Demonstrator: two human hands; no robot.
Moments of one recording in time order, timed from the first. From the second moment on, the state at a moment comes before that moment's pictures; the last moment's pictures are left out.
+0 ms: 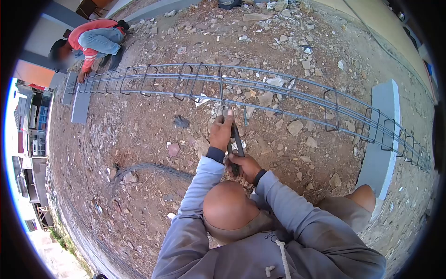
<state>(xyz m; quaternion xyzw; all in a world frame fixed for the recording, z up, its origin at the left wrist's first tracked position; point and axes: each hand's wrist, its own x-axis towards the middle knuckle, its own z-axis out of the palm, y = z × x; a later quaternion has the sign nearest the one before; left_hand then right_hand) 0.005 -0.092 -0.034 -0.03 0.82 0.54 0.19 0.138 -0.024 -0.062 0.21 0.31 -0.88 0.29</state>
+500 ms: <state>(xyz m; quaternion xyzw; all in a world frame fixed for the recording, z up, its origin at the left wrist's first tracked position) 0.003 -0.078 -0.034 -0.14 0.66 0.67 0.31 0.141 -0.039 -0.037 0.23 0.81 -0.54 0.06</state>
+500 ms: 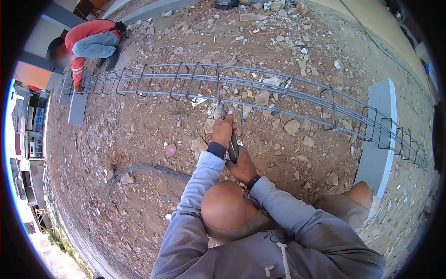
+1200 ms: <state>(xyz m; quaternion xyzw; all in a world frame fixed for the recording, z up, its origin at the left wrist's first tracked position) -0.003 -0.094 -0.043 -0.12 0.63 0.66 0.38 0.134 -0.020 -0.058 0.22 0.41 -0.86 0.23</state>
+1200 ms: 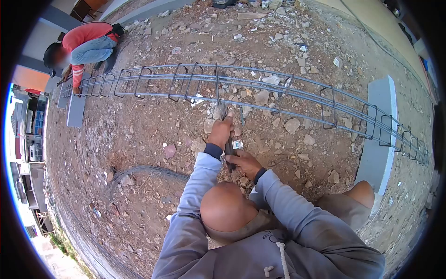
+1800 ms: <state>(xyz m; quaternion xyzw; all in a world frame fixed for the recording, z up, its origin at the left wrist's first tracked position) 0.004 -0.099 -0.045 -0.09 0.59 0.72 0.35 0.120 -0.011 -0.073 0.17 0.36 -0.86 0.31</state>
